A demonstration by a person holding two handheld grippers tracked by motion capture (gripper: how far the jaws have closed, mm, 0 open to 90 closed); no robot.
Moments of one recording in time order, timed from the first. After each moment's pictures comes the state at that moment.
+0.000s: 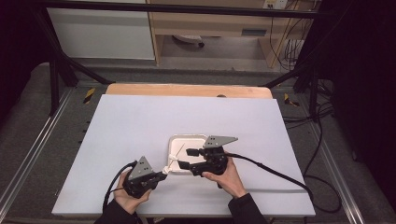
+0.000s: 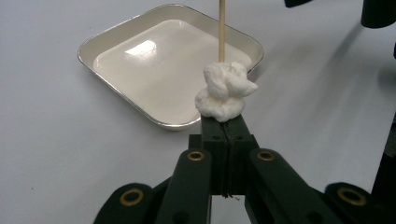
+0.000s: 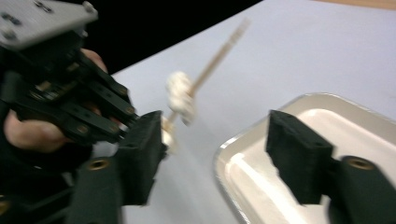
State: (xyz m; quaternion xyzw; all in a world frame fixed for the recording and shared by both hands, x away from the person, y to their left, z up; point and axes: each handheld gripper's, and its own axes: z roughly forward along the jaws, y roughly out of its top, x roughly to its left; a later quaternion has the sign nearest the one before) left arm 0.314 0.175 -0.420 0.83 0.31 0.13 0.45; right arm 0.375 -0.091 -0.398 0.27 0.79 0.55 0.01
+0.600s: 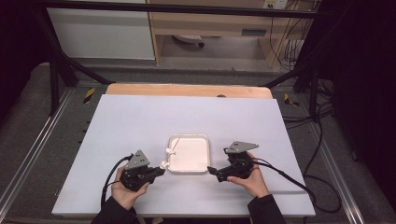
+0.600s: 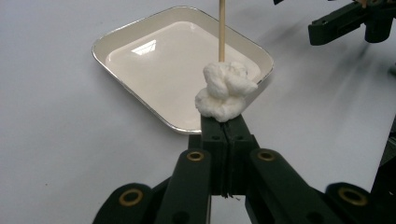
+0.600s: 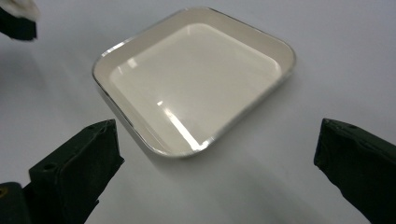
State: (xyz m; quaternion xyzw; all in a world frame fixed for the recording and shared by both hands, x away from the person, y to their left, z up) left arm 0.331 0.182 -0.409 0.82 0.34 0.10 0.44; right arm 0.375 -0.166 -0.431 0.34 0.82 0.44 0.11
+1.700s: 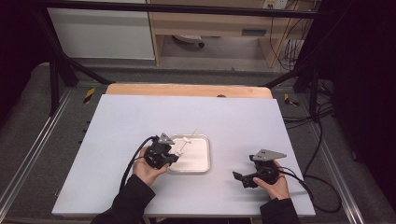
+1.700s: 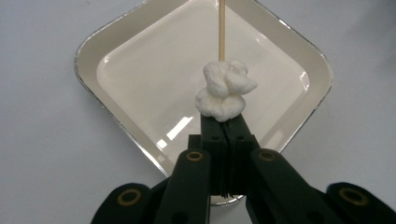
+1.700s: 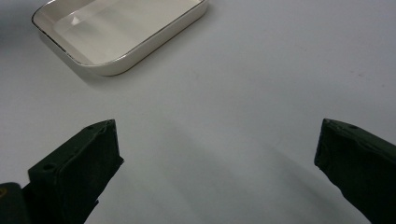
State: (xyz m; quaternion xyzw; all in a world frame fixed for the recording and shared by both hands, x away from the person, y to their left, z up) left arm 0.397 0.119 -0.411 0.87 0.37 0.08 0.32; right arm 0.359 -0.242 -0.452 0.38 0.81 0.43 0.14
